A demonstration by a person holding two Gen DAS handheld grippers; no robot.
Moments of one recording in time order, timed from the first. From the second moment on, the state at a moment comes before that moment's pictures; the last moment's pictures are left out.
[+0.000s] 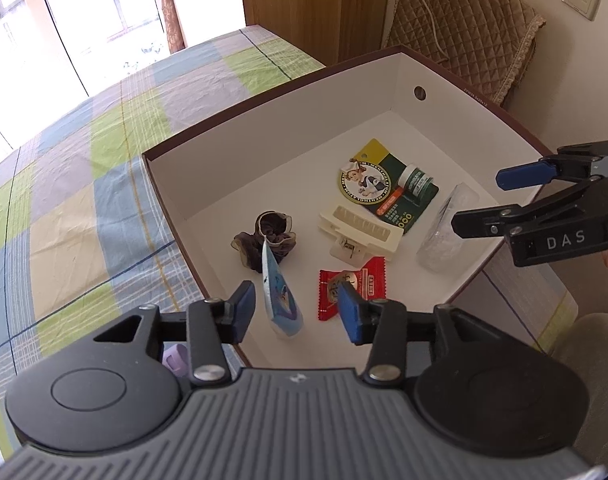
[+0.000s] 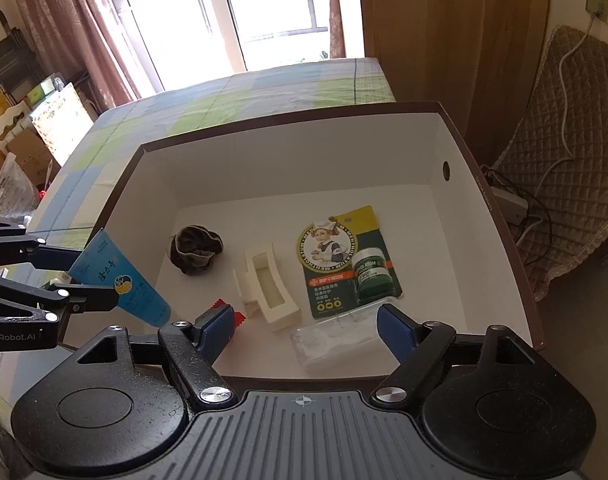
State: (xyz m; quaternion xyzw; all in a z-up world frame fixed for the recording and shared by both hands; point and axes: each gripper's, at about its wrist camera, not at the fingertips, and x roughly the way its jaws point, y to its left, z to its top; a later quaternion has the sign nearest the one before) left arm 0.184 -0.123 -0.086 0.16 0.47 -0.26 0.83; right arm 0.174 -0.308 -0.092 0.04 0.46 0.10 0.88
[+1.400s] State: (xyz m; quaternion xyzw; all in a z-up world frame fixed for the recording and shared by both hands) left arm 0.128 -0.099 -0.051 0.11 0.48 -0.18 0.85; right arm 0.108 -0.292 -0.040 0.05 0.42 0.03 0.91
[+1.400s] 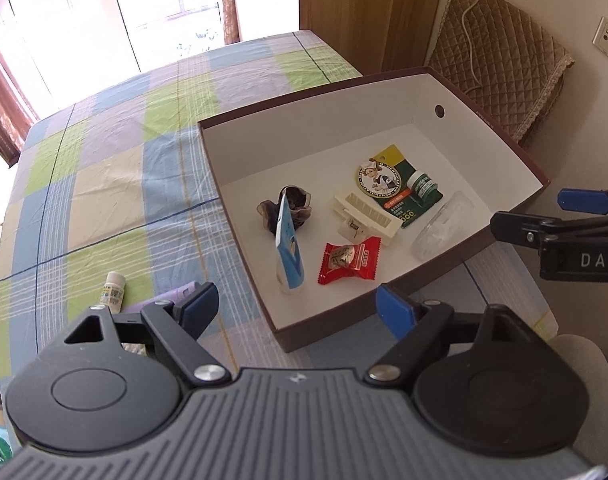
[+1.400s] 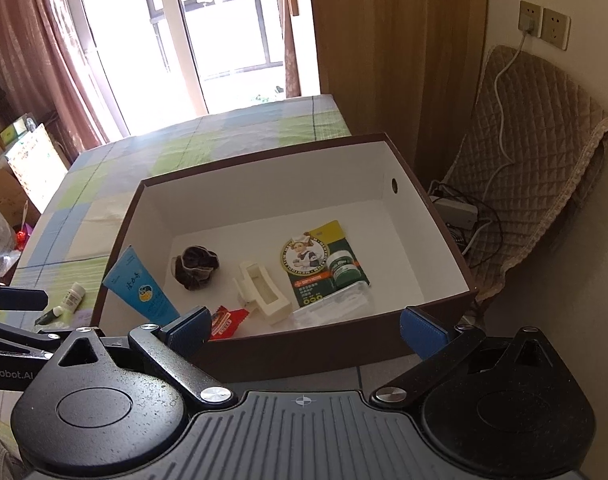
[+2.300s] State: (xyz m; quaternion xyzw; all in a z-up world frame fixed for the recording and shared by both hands) left arm 0.033 0.039 -0.041 0.08 0.46 -0.08 0.88; right arm 0.040 -0.188 -0.039 0.05 0.42 0.15 0.90
